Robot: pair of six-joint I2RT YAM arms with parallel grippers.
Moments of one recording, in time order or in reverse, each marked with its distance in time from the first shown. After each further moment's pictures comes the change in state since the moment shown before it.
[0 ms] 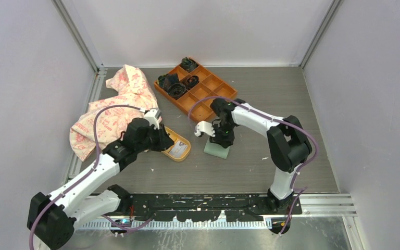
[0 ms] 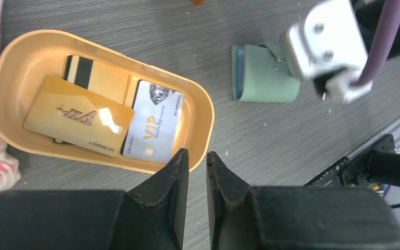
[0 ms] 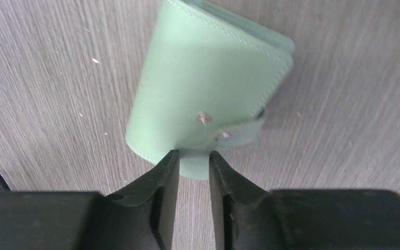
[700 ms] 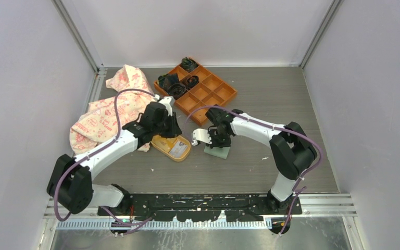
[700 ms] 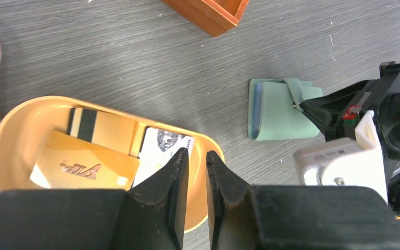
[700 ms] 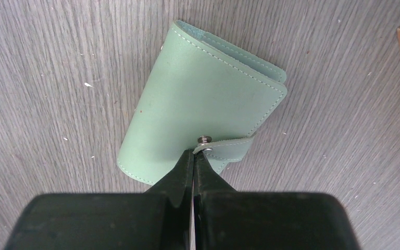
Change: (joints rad) left arm -0.006 0.373 0.205 0.060 -0.013 0.032; right arm 0.058 -0.102 -0.154 0.192 0.069 0.000
